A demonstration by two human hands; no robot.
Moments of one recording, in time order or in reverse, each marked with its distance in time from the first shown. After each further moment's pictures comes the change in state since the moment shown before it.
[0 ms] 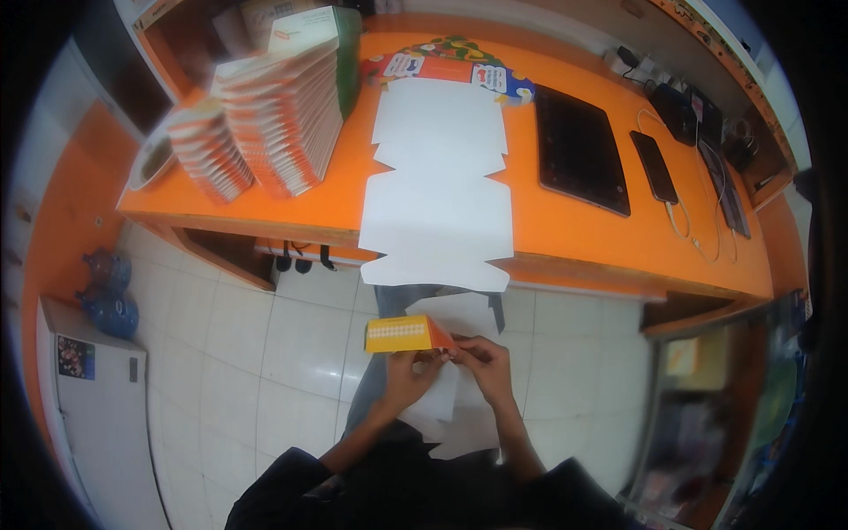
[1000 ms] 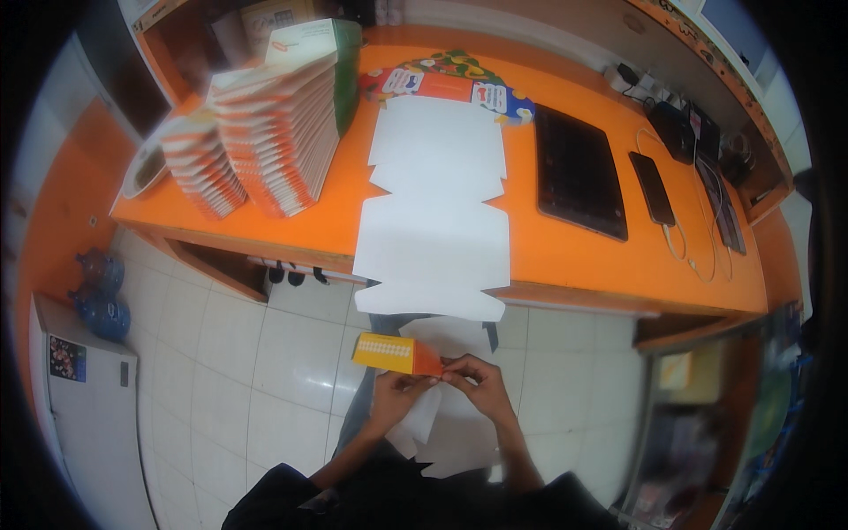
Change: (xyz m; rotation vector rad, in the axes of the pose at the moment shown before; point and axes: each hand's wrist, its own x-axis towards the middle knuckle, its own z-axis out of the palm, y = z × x) left_hand -0.006 0.000 -0.006 -0.272 0.055 -0.328; right_hand 0.010 -0.011 -0.008 -0.285 -0.196 0.011
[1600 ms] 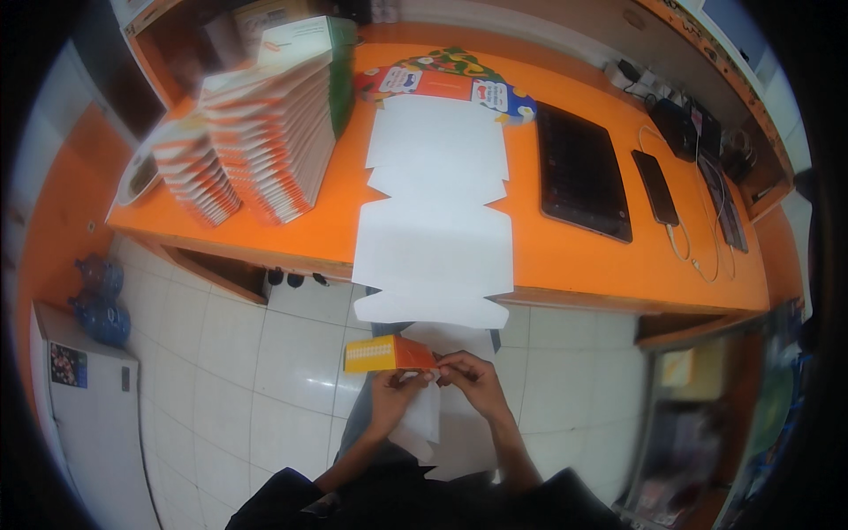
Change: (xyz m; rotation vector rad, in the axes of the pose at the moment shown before) left_hand 0.010 0.006 -0.001 -0.260 0.025 -0.006; right_hand 0.015 0.000 0.009 0.262 -0.035 0.011
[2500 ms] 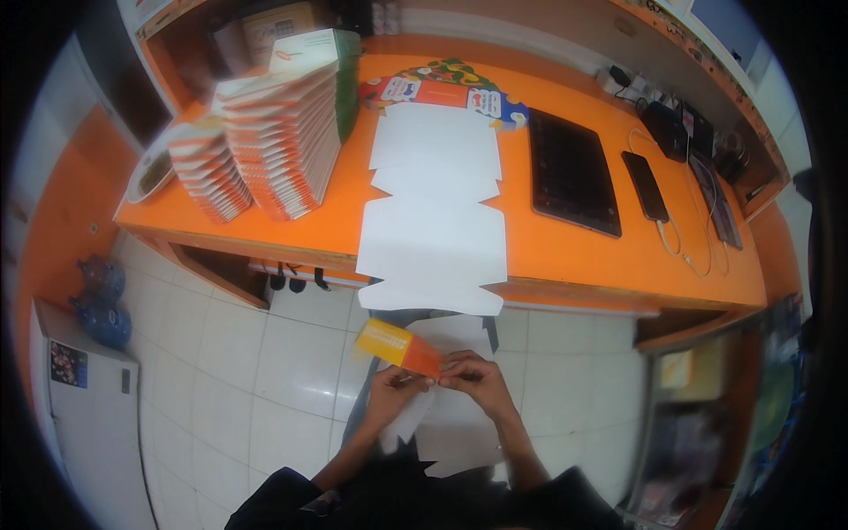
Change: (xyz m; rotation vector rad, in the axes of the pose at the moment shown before) left_hand -0.010 0.007 -0.012 0.153 -0.129 -0.060; right_hand -0.016 -0.008 -0.003 -0.095 0.011 -0.030
